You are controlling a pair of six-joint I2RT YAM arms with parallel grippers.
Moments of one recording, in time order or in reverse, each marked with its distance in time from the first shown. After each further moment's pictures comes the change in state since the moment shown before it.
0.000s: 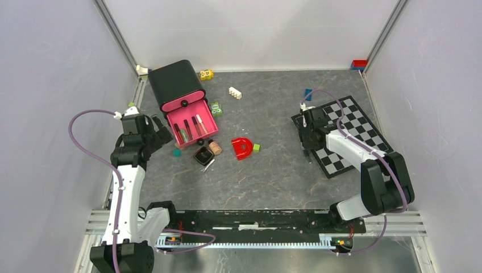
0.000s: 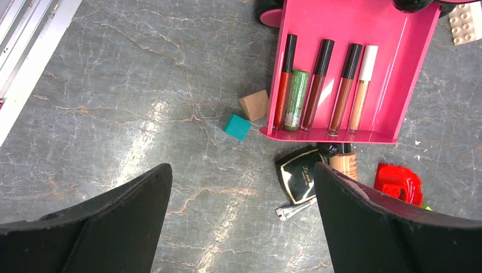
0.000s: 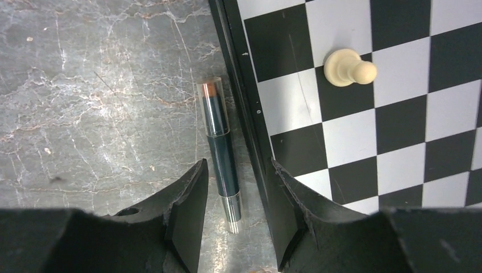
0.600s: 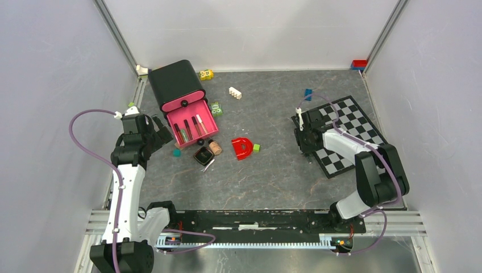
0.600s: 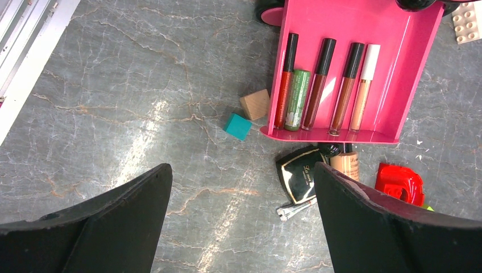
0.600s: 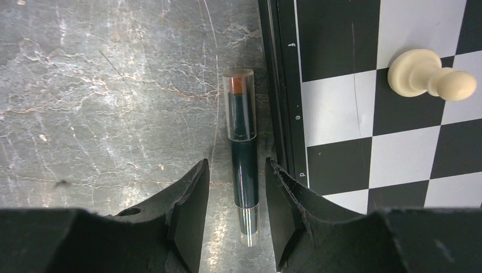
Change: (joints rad) left arm 0.000 0.010 0.000 0.000 0.000 0.000; right arm -0.025 0.071 -0.019 0.022 -0.121 -0.043
